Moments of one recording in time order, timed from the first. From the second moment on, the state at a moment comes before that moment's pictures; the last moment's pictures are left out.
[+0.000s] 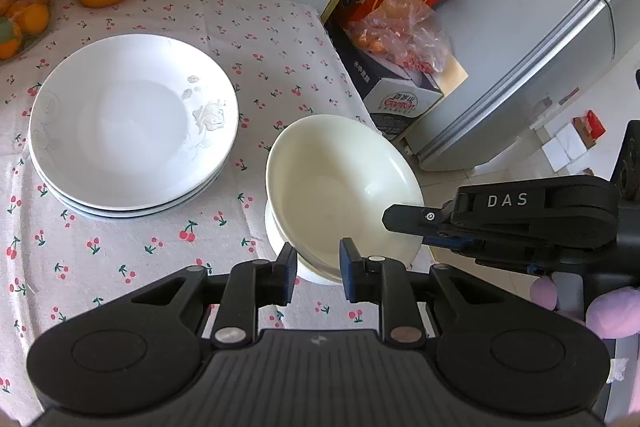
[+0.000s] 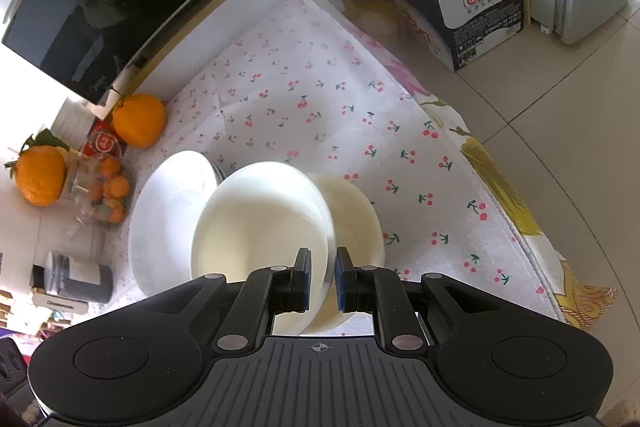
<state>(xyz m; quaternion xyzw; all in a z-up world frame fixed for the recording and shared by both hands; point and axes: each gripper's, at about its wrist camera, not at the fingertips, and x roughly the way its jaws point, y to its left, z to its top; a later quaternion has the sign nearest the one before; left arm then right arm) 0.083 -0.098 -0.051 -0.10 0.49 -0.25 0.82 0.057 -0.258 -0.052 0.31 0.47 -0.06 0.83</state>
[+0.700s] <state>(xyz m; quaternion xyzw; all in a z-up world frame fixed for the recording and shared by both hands) 0.088 -0.107 -0.064 -0.09 0.51 -0.25 0.82 0.061 -0.259 -0.062 0.28 0.48 -0.08 0.82</state>
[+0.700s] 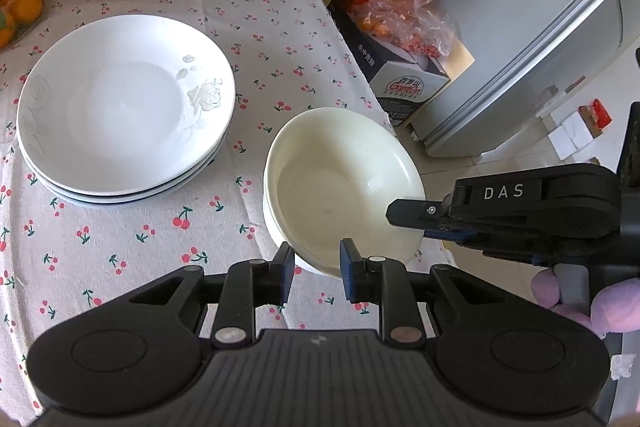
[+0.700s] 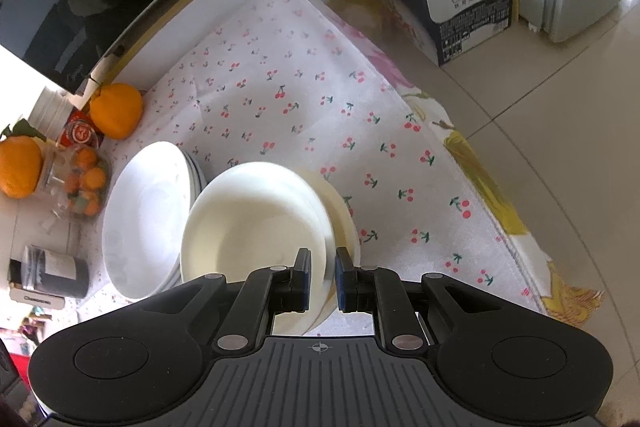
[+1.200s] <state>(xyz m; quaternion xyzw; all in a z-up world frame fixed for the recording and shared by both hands) 0.084 -0.111 -0.066 -0.05 0.50 -0.25 0.83 0.062 -0.255 -0.056 0.26 0.47 -0.07 0.84</state>
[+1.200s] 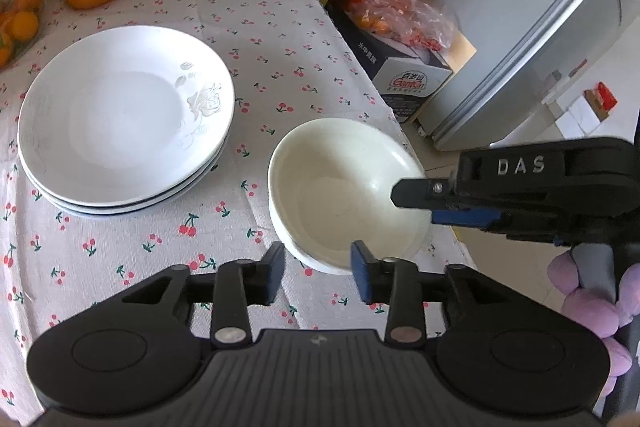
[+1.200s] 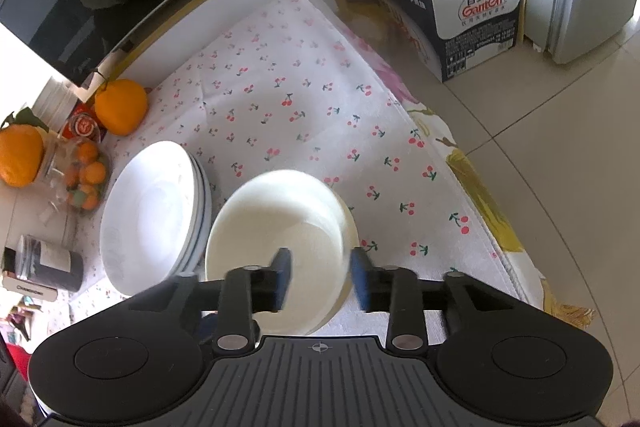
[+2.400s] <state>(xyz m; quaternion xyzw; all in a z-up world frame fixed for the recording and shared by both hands) 0.051 -0.127 -0.092 0.11 0.36 -0.35 0.86 0.061 -0.255 -0.084 0.19 0.42 -0.02 0.89</state>
